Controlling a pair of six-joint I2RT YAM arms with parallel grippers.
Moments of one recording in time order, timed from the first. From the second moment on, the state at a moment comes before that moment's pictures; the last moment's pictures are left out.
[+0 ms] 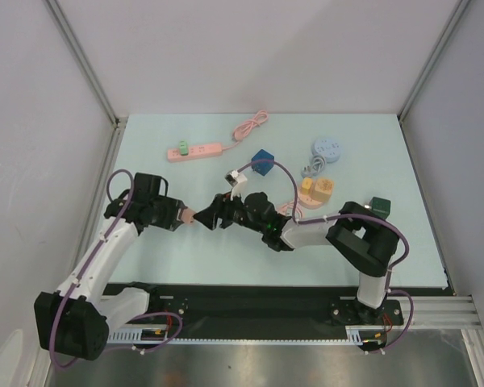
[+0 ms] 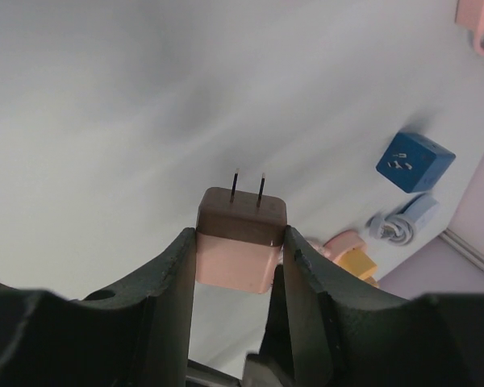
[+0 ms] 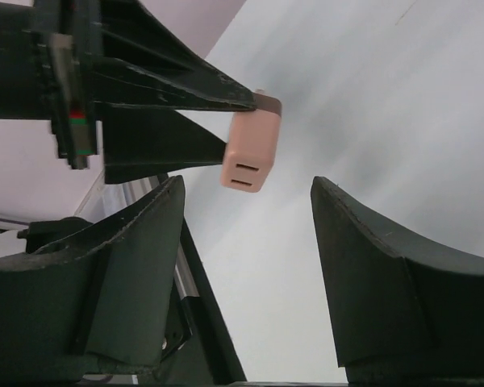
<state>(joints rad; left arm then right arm) -0.19 1.06 0.83 -0.81 -0.02 -1.47 1.00 1.83 0.92 0.83 -0.11 0.70</state>
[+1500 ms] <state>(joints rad) -0.54 1.17 0.95 -0.44 0.03 -0.65 0.36 1.53 1.54 -0.43 0.00 0.34</state>
